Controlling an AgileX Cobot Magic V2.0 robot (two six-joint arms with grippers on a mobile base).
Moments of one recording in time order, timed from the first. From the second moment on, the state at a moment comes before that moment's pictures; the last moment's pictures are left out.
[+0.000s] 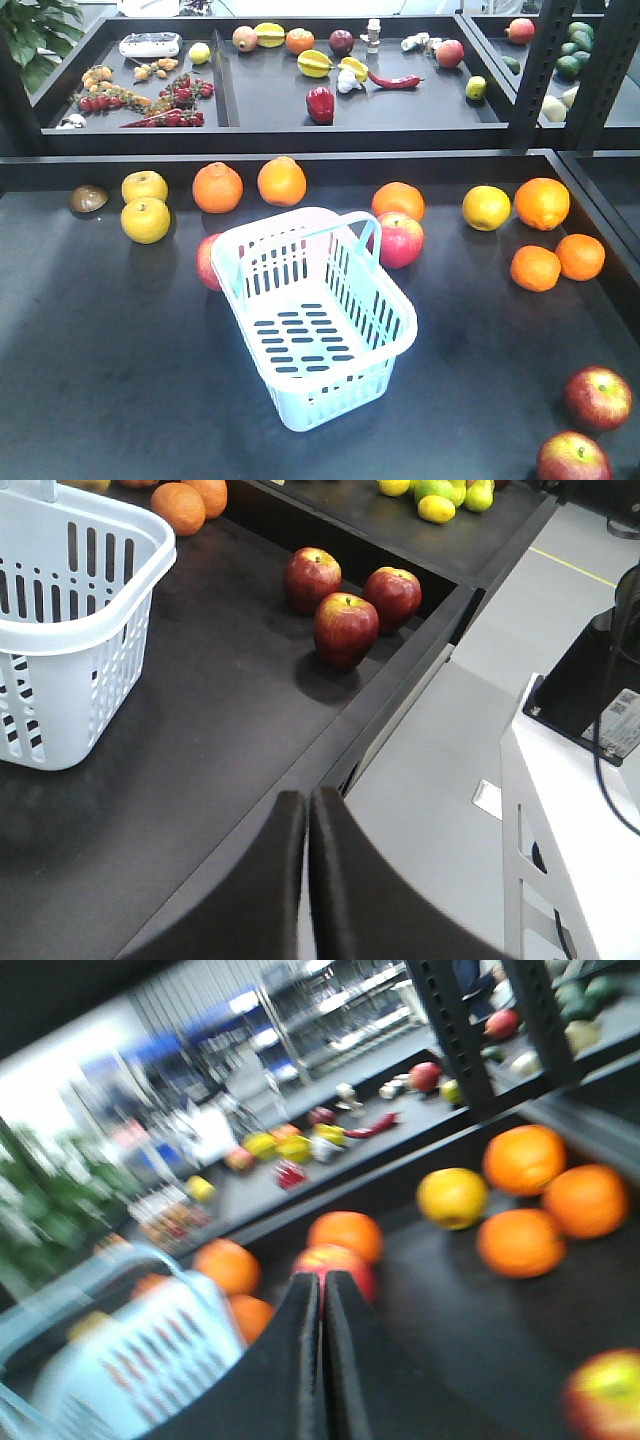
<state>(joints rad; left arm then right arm) -0.24 0.44 -0.07 1.76 -0.75 -1.81 0.03 -0.01 0.03 -0.04 0.08 0.51</state>
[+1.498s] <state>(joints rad) -0.24 0.44 -0.07 1.76 -0.75 -1.81 0.04 0.96 -0.76 -0.16 0.86 0.11</state>
